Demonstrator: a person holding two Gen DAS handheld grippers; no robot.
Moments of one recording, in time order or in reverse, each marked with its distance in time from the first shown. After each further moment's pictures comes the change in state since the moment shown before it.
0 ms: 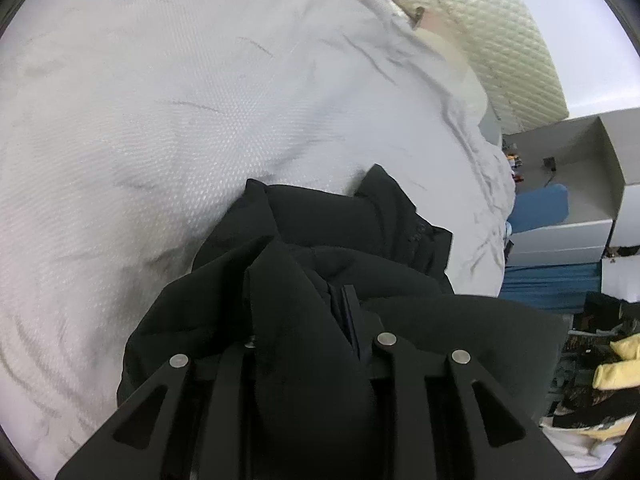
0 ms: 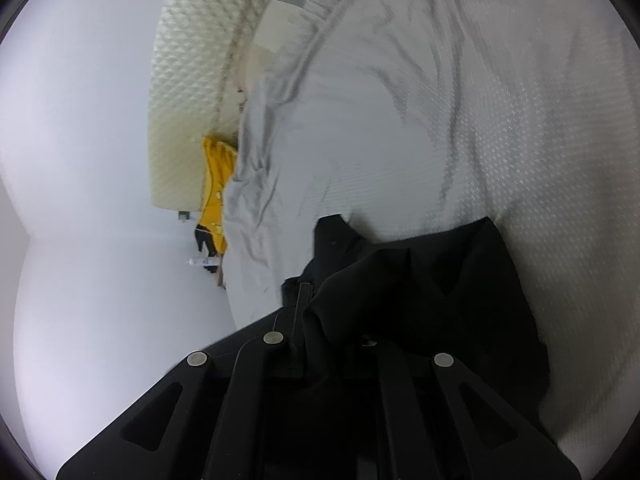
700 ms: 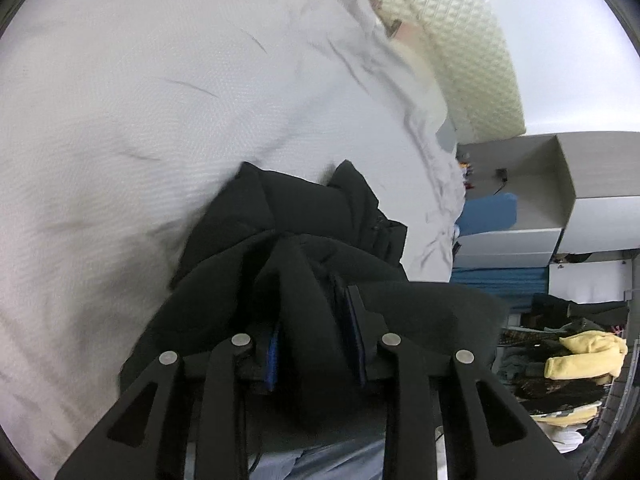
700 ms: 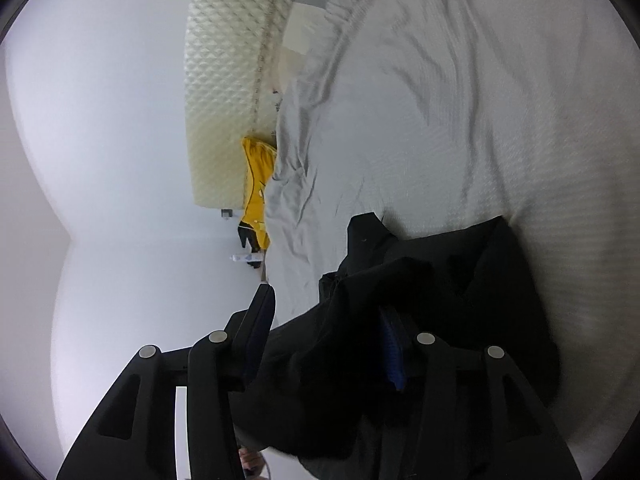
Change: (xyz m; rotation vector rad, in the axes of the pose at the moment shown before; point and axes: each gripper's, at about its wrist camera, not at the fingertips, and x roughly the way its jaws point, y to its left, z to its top) left arm -0.046 0.047 -0.031 -0.030 -0.015 -0.223; right arm -0.038 -0.006 0.003 -0.009 0.007 0.172
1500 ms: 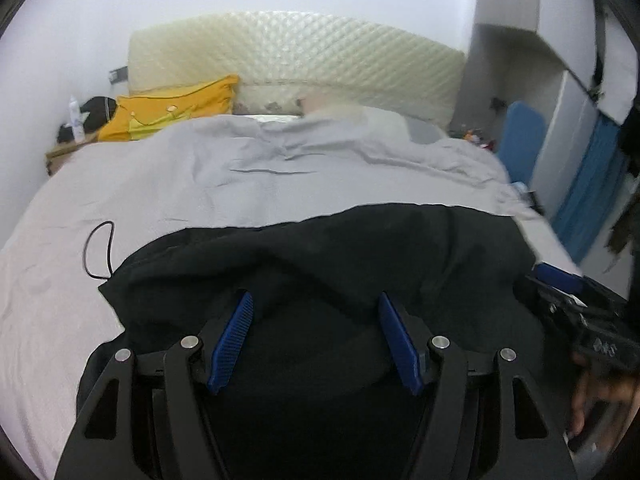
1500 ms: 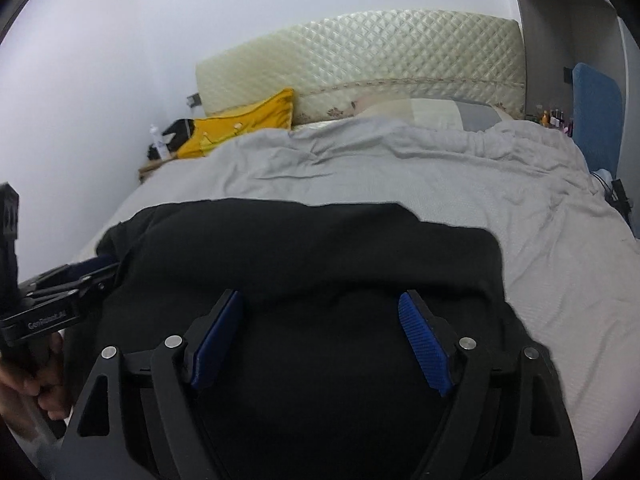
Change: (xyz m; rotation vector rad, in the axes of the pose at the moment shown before) left arm 0.134 -0.150 -0.099 0.751 -0.488 0.398; right arm 0.141 0.099 -0.179 -1.046 -0.184 -0.532
